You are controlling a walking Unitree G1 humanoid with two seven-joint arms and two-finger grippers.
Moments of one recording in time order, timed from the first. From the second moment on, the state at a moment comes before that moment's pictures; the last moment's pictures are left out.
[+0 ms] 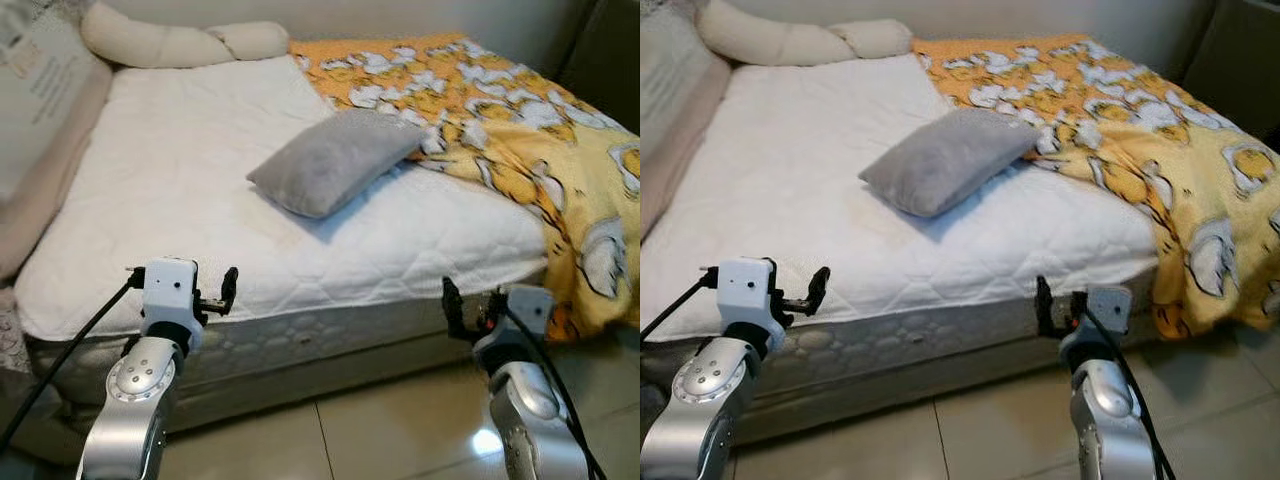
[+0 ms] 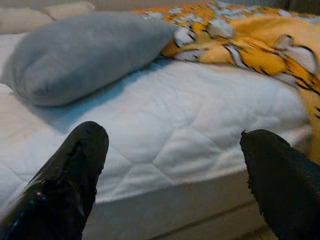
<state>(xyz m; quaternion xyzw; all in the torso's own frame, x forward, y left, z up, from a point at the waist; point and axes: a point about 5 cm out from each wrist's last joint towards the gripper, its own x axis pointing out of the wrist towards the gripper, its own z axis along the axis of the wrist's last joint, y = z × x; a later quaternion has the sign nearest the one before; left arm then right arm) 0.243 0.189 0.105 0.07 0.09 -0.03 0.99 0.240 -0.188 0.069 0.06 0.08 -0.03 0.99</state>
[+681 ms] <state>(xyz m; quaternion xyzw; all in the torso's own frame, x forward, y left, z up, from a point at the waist) 0.248 0.192 0.107 0.07 0.09 -0.01 0.99 0.247 -0.190 0.075 0.05 0.09 -0.01 0.99</state>
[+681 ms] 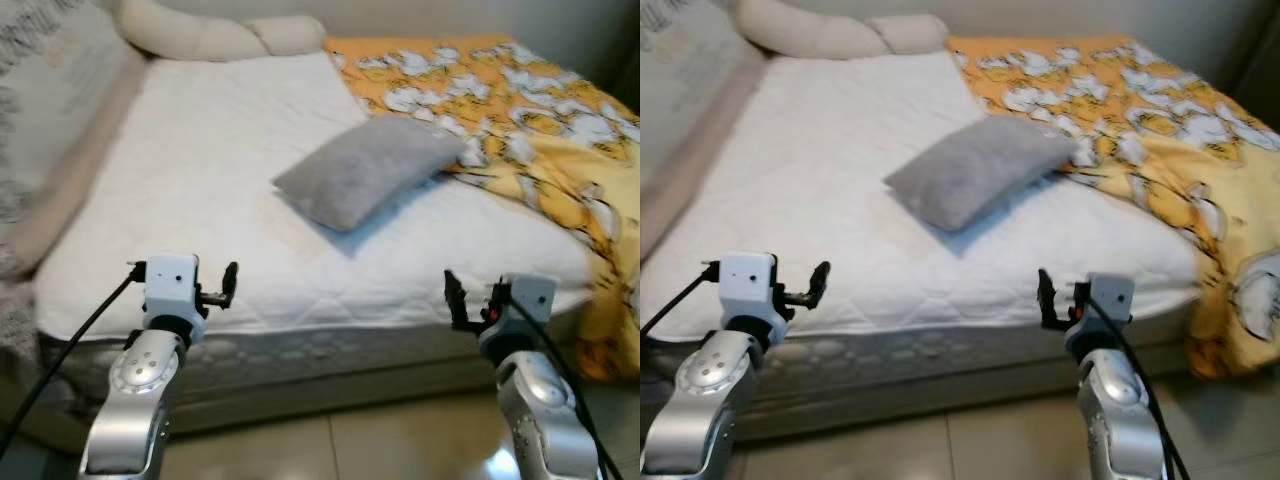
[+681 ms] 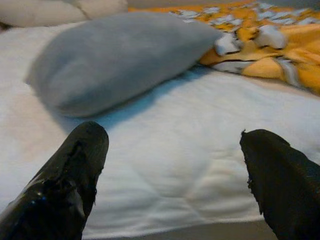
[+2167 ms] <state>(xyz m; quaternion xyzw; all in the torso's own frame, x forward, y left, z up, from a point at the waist) 0.253 0.197 0.105 0.08 0.10 -0.01 0.99 0.256 -0.173 0.075 0.02 0.09 0.03 0.99</state>
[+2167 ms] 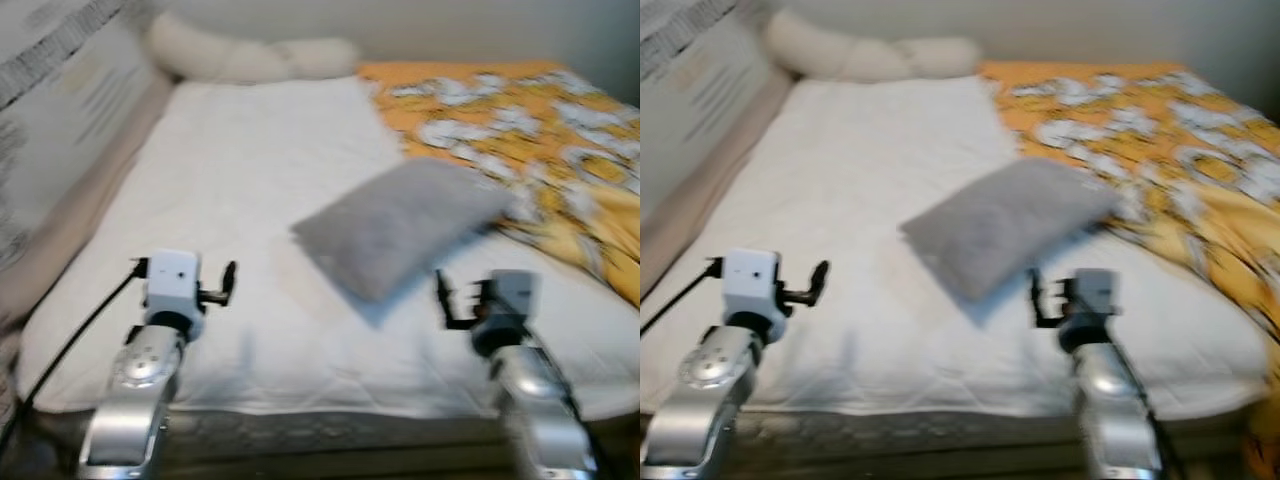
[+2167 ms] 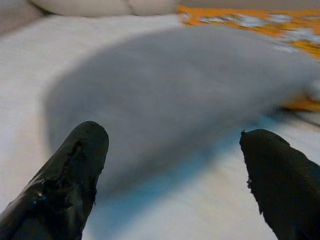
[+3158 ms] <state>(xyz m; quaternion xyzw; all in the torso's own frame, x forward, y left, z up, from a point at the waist) 0.244 0.173 0.107 0.15 0.10 -0.16 0.97 0.263 -0.225 0.081 0.11 0.06 -0.11 0.99</state>
